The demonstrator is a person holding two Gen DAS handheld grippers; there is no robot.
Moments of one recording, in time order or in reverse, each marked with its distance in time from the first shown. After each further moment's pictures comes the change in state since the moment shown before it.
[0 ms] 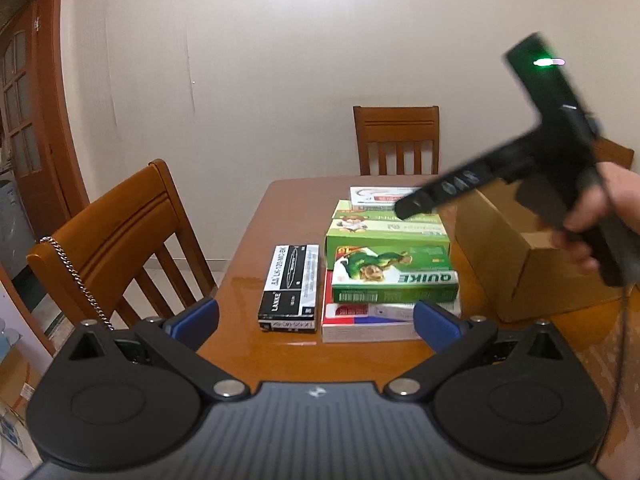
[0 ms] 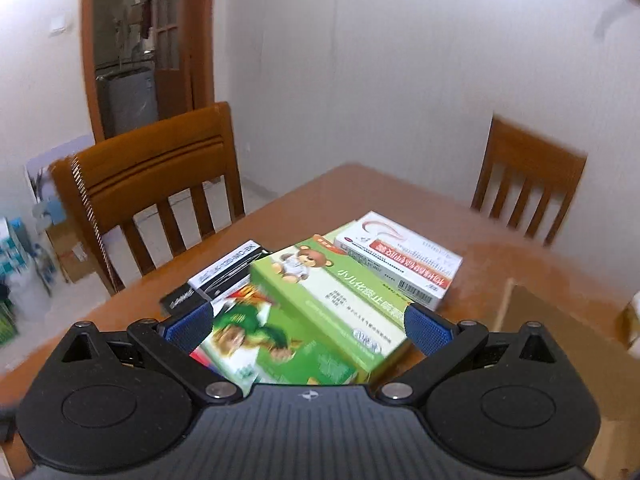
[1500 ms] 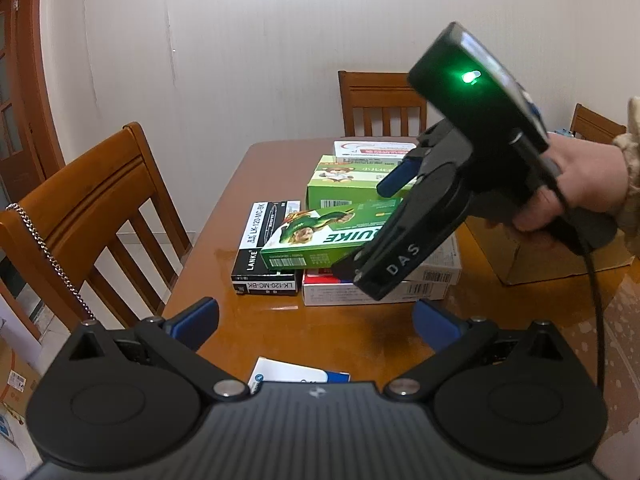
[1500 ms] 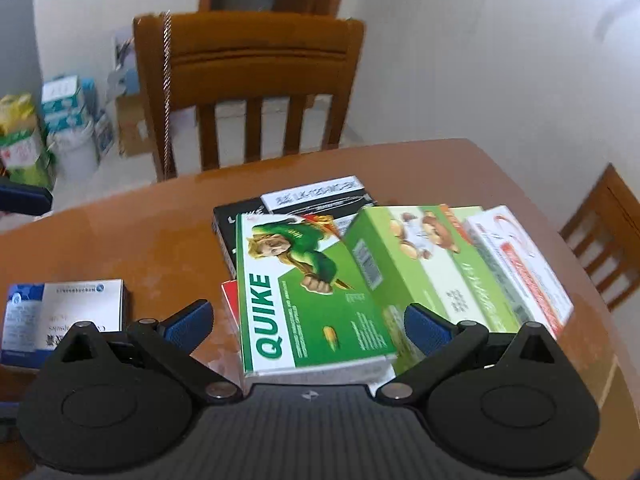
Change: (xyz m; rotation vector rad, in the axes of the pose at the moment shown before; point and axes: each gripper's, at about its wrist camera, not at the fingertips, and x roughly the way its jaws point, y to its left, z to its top) left arm 0.020 0.003 -0.020 -0.002 0.073 -0.070; right arm 0.043 0.073 -0.027 -0.458 0.192 0.162
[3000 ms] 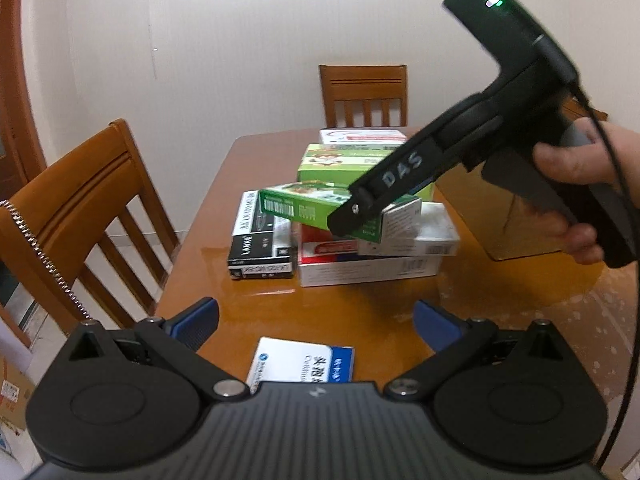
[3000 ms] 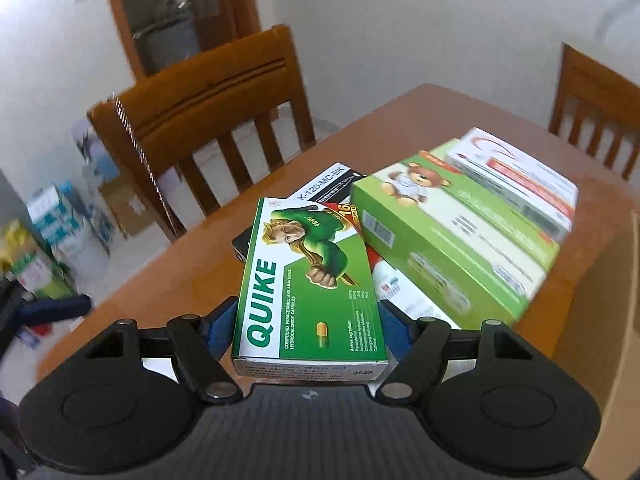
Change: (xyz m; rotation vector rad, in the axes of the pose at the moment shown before) left arm -0.003 0.008 -0.009 0.070 0.049 -0.052; right arm -0.037 -0.005 -0.015 0.485 -0.048 0.062
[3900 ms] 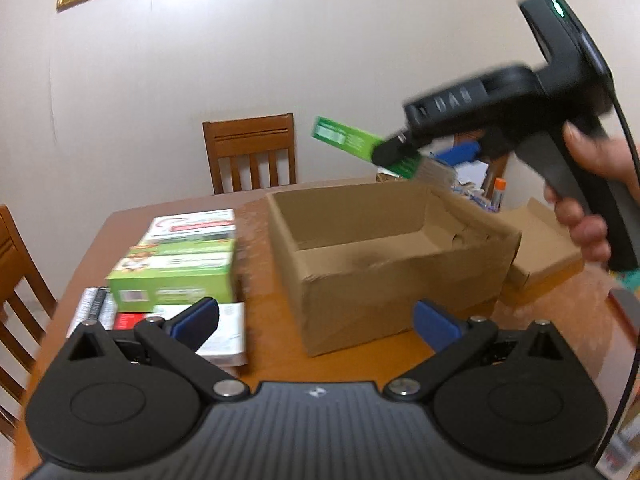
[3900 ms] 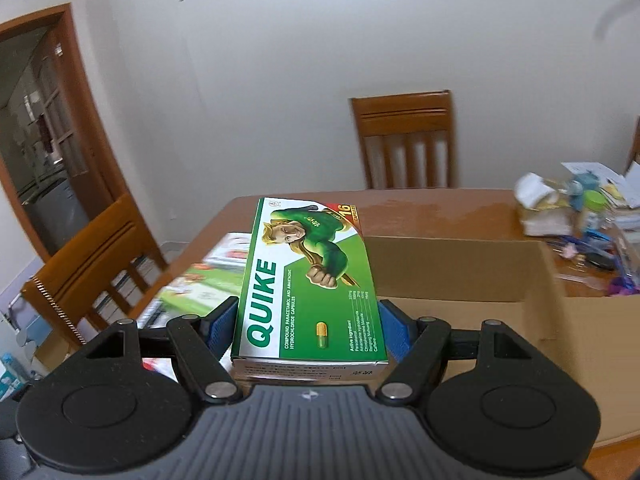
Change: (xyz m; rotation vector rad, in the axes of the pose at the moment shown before) left arm -0.009 -0.166 0.068 0.067 -0.108 -0.213; right arm -0.211 -0.150 -0.067 0.362 -0.337 -0.286
